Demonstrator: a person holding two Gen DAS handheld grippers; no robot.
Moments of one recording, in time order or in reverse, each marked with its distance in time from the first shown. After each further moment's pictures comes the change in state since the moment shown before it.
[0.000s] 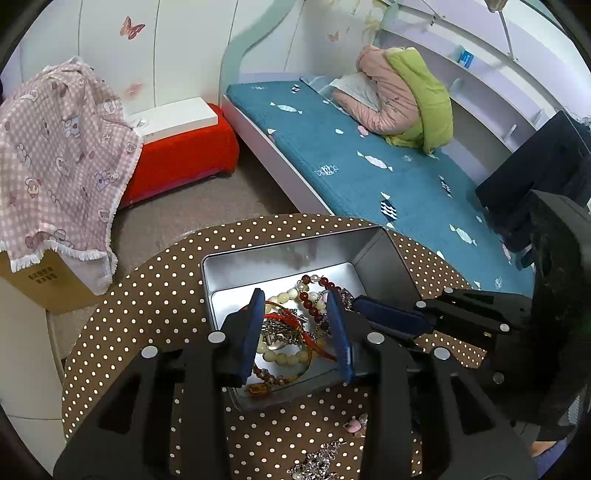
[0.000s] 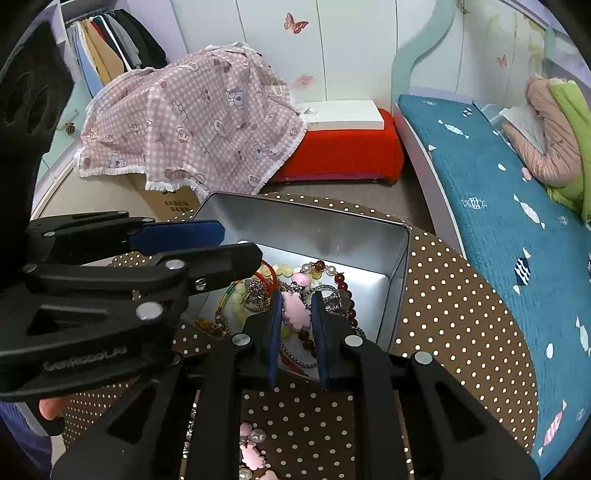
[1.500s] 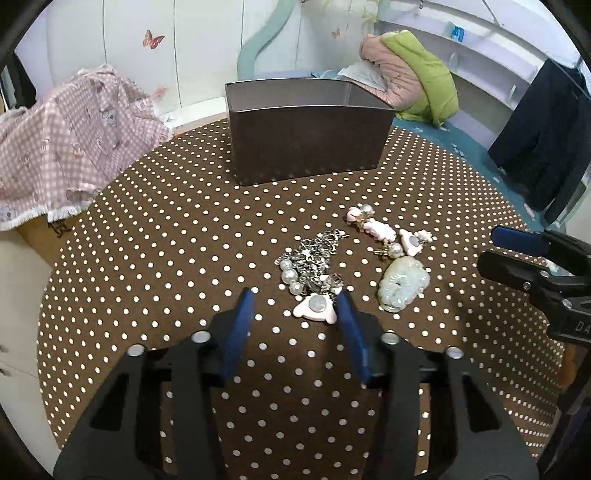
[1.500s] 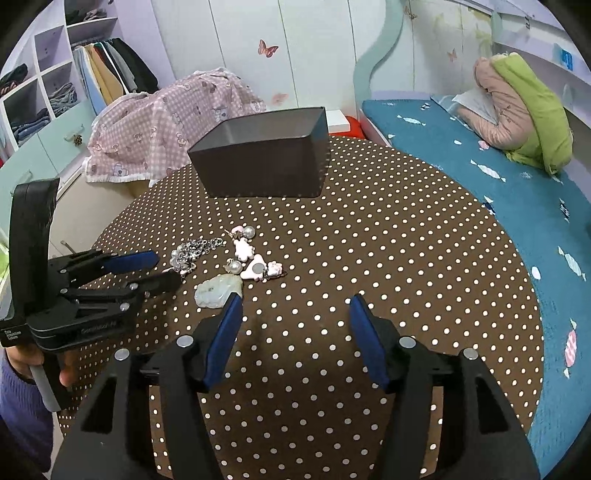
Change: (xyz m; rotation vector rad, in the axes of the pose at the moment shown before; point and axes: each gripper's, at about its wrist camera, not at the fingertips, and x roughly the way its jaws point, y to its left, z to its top) left arm -0.038 -0.042 -0.182 0.071 -0.038 0.157; right arm -0.087 -0.003 -0.167 0.092 -0.120 -0.045
